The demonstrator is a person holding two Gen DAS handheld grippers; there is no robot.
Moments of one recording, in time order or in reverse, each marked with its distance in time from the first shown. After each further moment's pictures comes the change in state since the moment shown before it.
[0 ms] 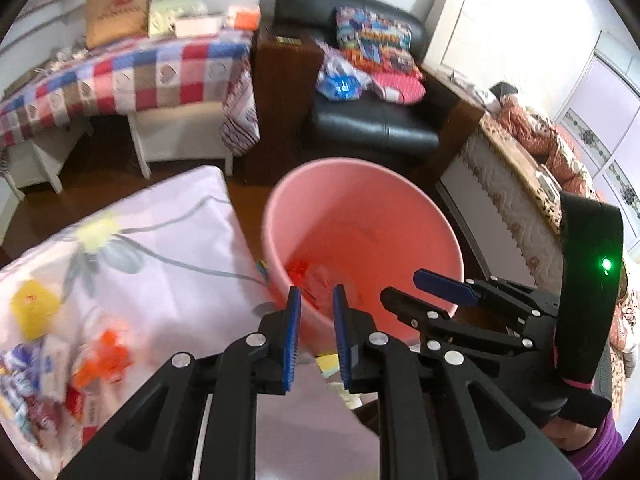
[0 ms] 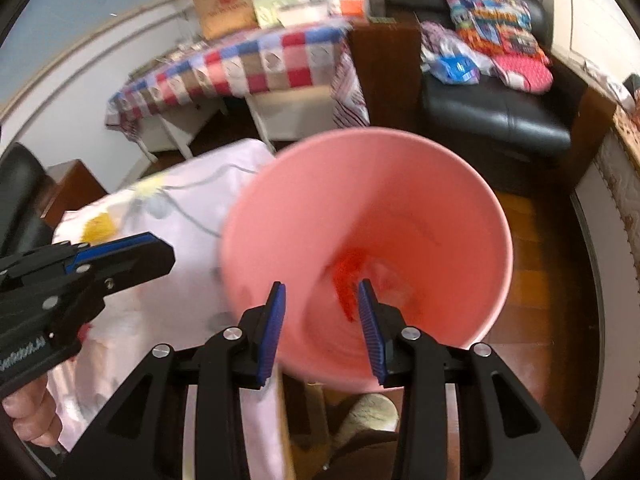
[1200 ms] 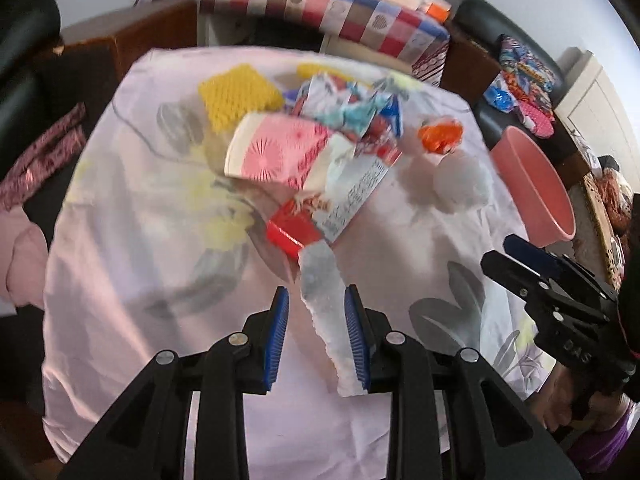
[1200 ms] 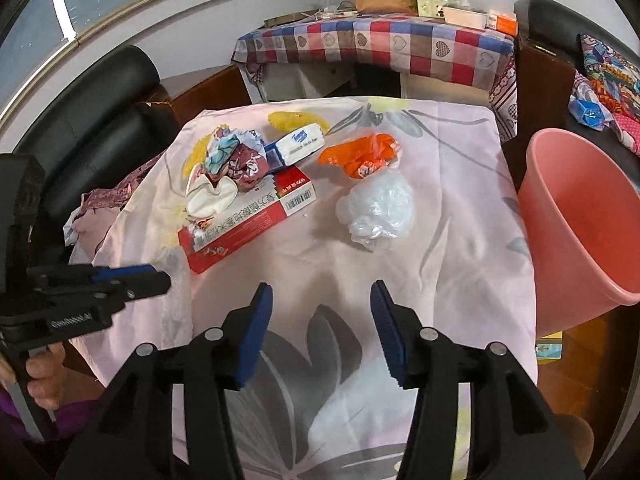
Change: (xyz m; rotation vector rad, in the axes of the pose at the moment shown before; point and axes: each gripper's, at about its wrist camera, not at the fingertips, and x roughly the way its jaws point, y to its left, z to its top) left arm -0.139 0.175 -0.217 -0.437 0.104 0.269; right arm -0.009 0.191 -0.096 -0.283 0.055 0.254
